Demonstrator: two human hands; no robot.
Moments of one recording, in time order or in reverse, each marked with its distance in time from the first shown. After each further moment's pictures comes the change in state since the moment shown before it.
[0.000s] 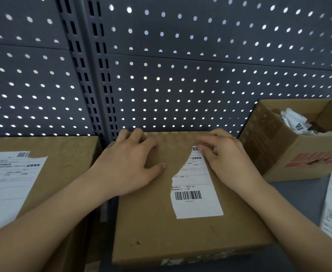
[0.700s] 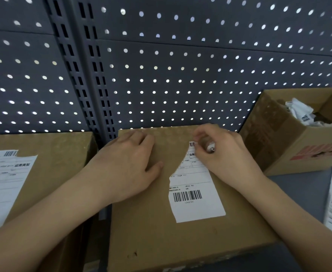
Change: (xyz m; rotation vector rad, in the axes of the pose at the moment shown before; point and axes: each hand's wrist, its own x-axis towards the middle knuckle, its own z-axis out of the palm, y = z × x) left_hand -0.005 0.005 -0.005 0.052 -0.061 0.046; right_hand -0.001 -0.006 0.007 0.020 0.014 -0.037
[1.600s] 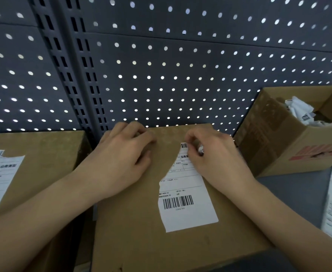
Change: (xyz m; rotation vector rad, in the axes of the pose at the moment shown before) left_hand 0.013 -0.013 0.015 -0.132 0.167 0.078; right_hand 0.001 -0.006 0.009 -0.095 0.050 -0.069
